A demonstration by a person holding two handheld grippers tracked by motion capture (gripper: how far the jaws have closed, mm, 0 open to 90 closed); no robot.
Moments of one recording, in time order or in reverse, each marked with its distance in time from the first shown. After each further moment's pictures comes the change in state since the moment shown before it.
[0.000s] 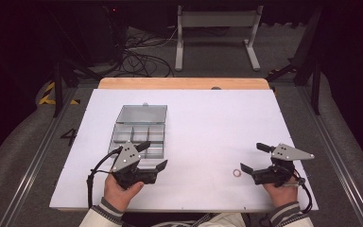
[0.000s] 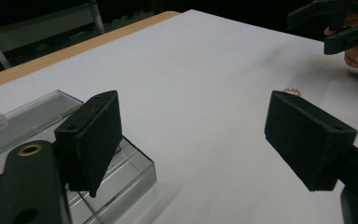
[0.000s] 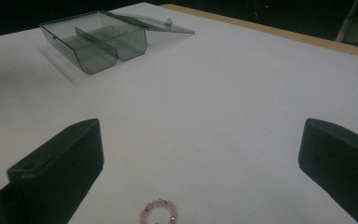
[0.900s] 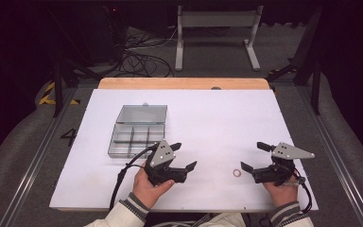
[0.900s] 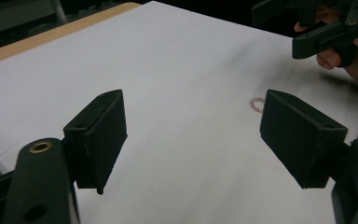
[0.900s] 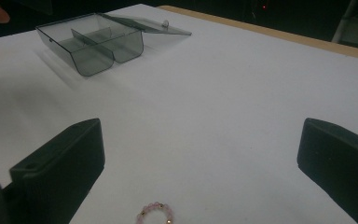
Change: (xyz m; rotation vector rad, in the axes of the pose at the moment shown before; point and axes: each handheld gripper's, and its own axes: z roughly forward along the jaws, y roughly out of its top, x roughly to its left) left arm -0.039 0.017 0.069 0.044 -0.108 0.017; right arm -0.002 0.002 0.000 -0.001 -0.009 0.004
